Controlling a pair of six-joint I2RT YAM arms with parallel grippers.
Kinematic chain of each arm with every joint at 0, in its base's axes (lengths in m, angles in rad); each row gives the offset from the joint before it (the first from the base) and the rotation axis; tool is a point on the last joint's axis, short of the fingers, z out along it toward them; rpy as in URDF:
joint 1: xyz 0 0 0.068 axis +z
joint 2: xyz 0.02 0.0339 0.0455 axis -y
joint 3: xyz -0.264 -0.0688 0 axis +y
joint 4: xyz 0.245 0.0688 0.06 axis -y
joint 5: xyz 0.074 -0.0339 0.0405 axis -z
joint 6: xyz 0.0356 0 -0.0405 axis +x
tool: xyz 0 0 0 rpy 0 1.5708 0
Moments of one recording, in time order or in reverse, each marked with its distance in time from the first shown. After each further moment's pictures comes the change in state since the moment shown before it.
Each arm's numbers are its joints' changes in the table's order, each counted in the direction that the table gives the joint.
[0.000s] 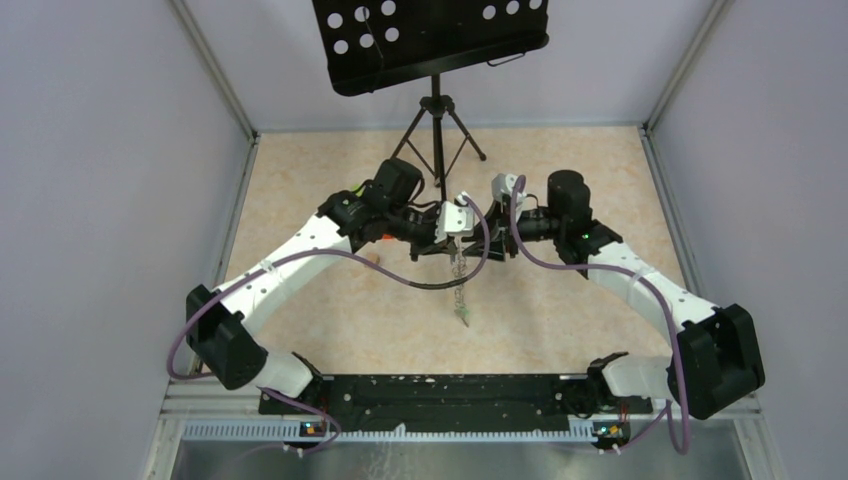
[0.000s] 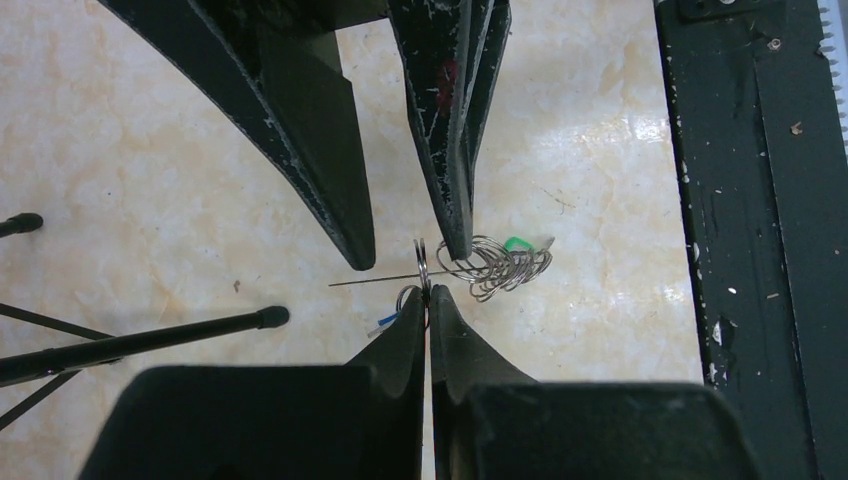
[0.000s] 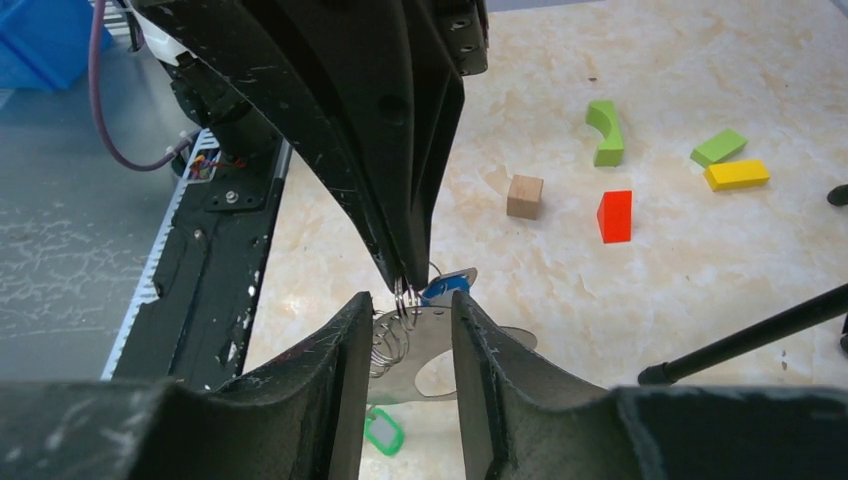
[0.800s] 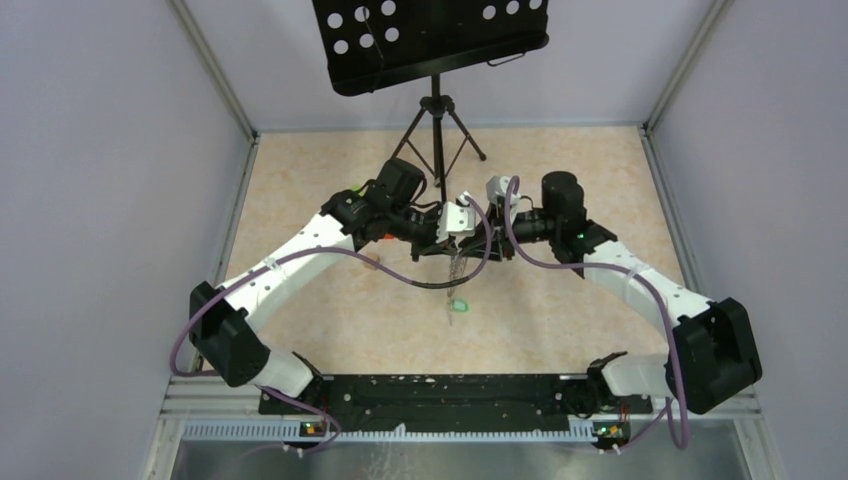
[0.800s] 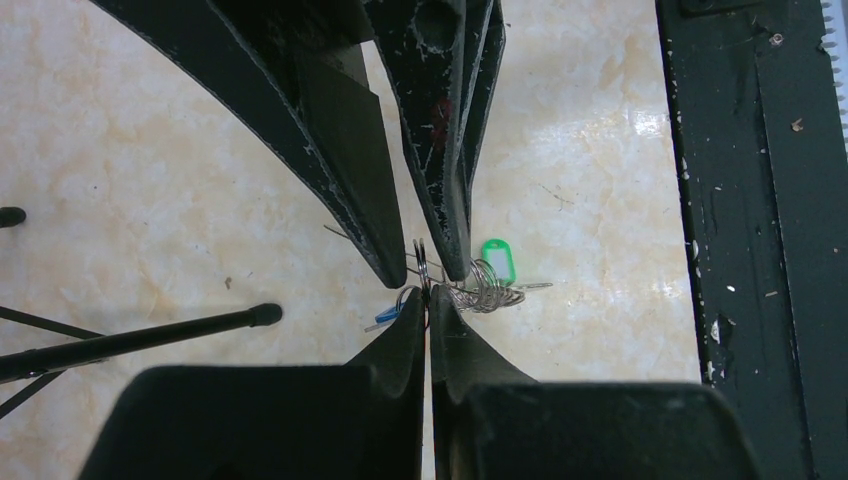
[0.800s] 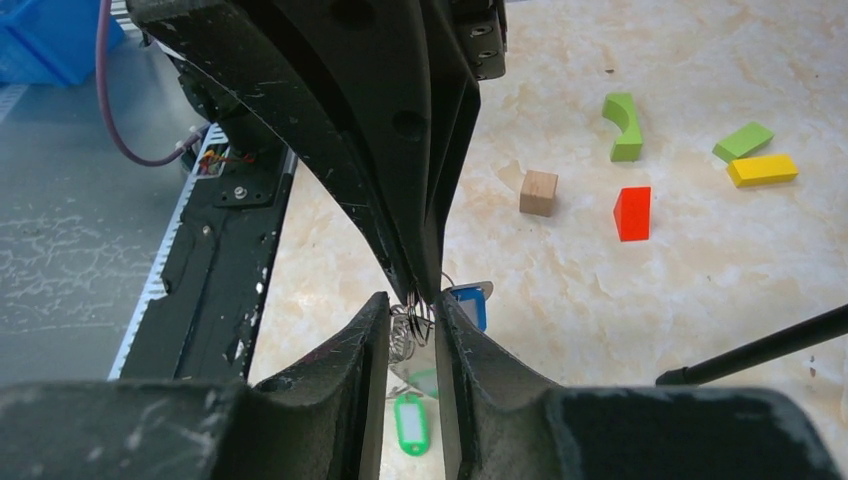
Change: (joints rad) left arm -0.005 -0.019 -0.007 -0.011 -0.008 -0.002; right arm 0.025 -0.025 0.000 0.006 -0.008 0.004
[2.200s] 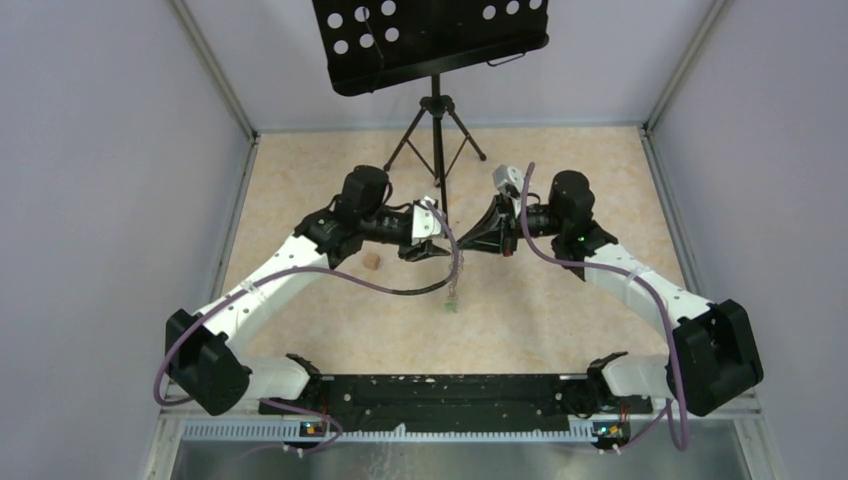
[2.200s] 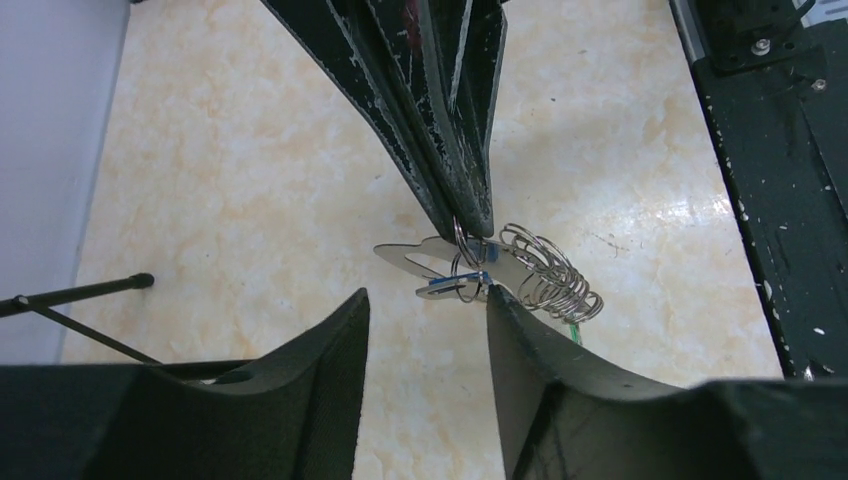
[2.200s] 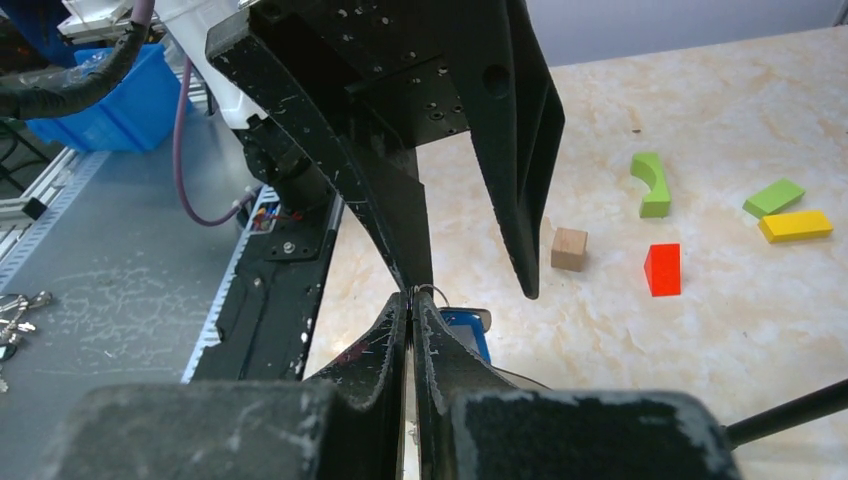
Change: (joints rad) left arm 0.107 0.167 0.238 0.316 0.160 0.019; right arm -0.010 0.010 0.027 0.276 -0.062 0.292
